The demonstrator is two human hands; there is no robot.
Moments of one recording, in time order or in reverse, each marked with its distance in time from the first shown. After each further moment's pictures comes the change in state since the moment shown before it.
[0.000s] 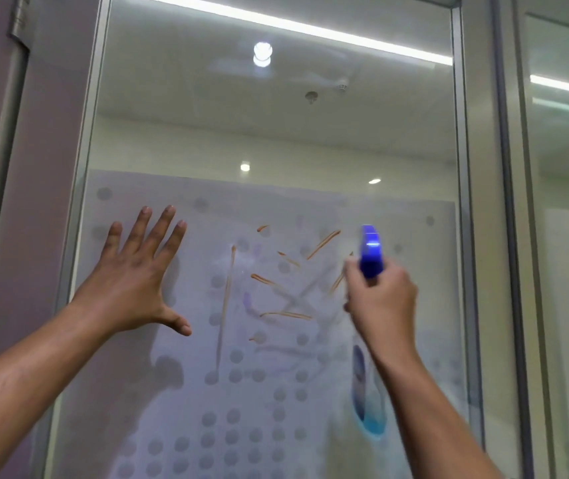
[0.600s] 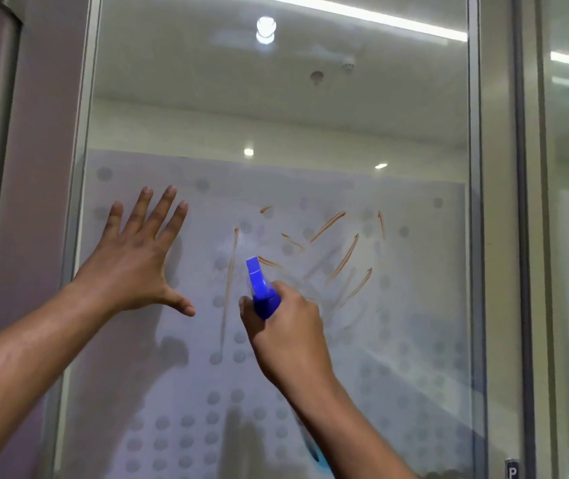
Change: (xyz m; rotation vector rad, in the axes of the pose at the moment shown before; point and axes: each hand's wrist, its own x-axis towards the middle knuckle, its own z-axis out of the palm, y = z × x) left_hand -0.003 0.002 -0.005 -0.019 -0.026 -0.003; right_hand -0.090 -0.010 0.057 -0.093 -0.447 -0.149
